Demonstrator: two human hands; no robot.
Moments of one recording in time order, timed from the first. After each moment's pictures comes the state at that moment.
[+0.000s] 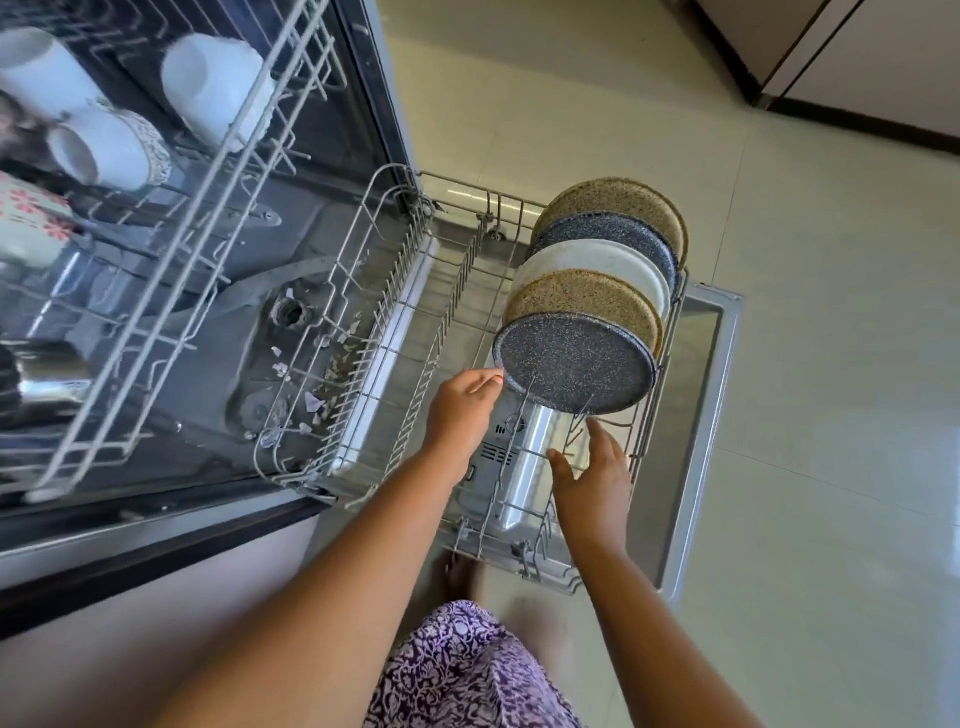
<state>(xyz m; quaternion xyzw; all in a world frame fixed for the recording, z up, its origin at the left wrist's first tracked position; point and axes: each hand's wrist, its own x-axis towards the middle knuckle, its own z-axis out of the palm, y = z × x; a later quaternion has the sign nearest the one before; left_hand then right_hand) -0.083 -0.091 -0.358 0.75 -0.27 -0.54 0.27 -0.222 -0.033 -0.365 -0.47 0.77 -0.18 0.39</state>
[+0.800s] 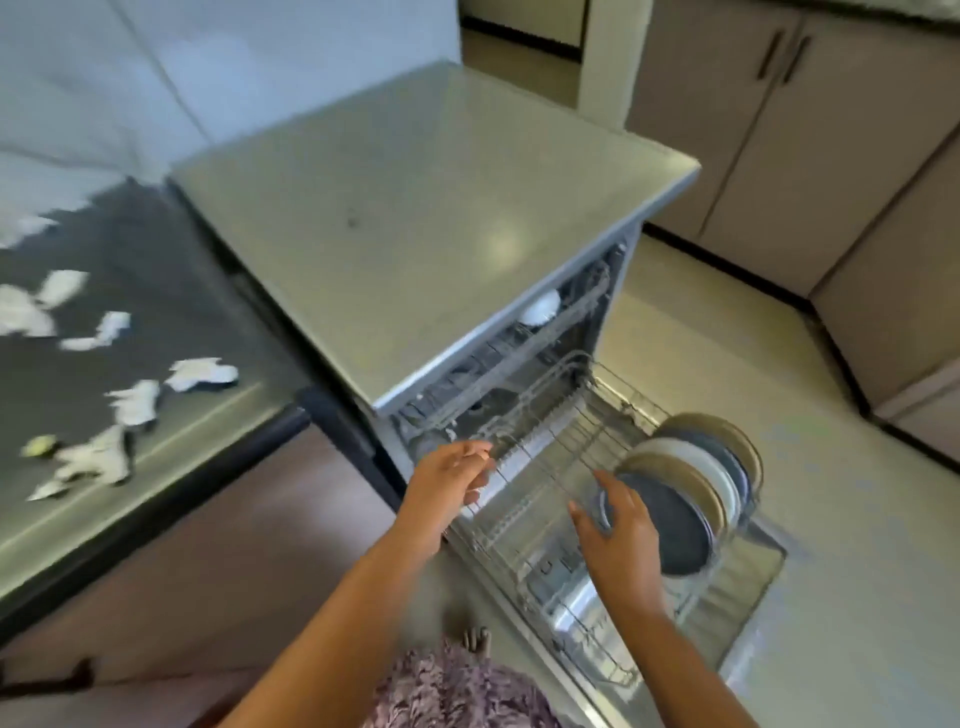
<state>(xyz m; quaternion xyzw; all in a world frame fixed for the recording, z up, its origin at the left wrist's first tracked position) 0.009 0.089 -0.072 0.73 -0.13 -0.45 0.50 -0.172 0.026 -0.098 -0.72 0.52 -0.21 0.41</state>
